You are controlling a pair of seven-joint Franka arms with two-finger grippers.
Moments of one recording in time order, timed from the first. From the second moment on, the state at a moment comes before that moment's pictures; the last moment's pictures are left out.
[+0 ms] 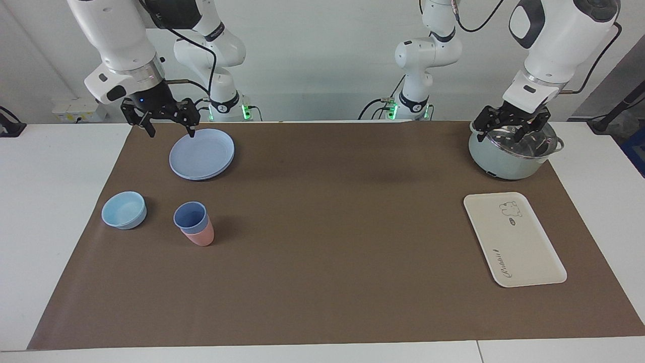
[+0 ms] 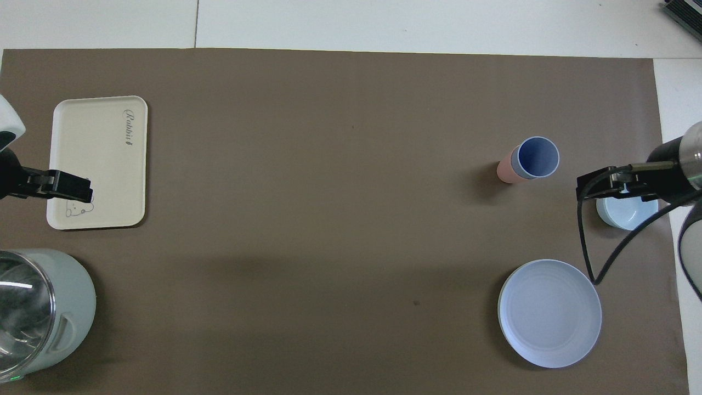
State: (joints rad) left arm 0.08 -0.06 -0.13 -1.71 0.02 1.61 0.09; right arm 0.01 -0.04 0.05 -1.63 -0.02 1.55 0.08
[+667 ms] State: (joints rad) left arm 0.10 -0.06 -0.13 -1.66 -0.04 1.57 0.08; right arm 0.01 -0.04 0.05 -1.63 -0.02 1.54 0.08
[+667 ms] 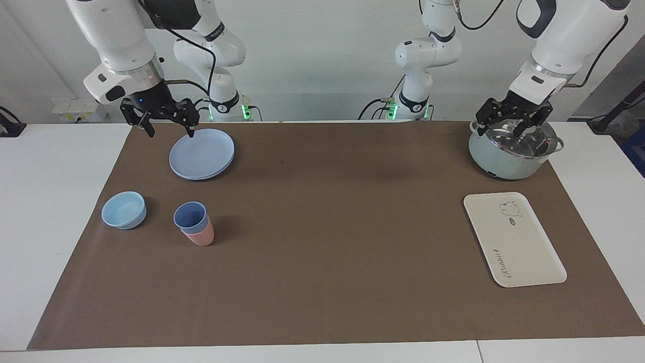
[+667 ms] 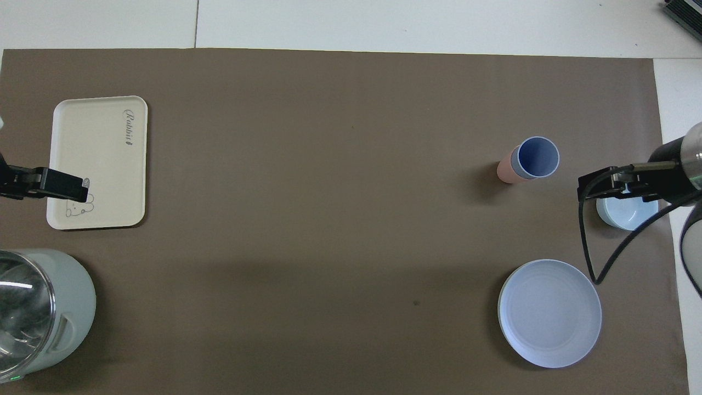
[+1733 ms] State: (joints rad) left arm 0.10 -0.06 -0.14 -1.67 -0.04 1.57 0.08; right arm -0.10 0.25 0.03 -1.39 0.06 1.65 0.80
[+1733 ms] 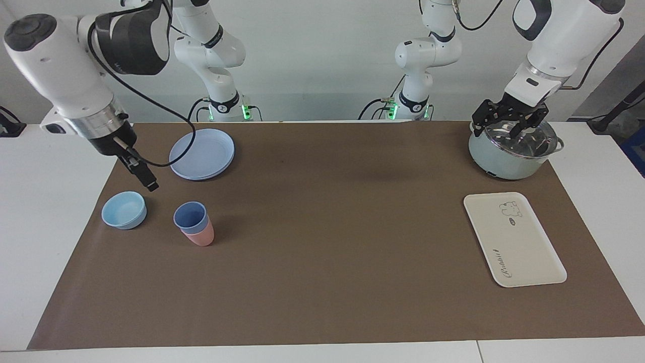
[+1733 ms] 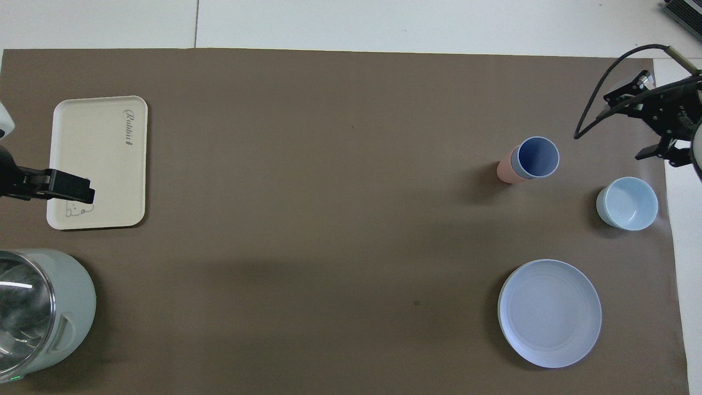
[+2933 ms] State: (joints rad) left arm 0.10 -0.06 -0.14 -1.68 -0.04 1.57 0.08; right arm -0.26 0.72 0.03 -1.24 0.44 1.70 0.91
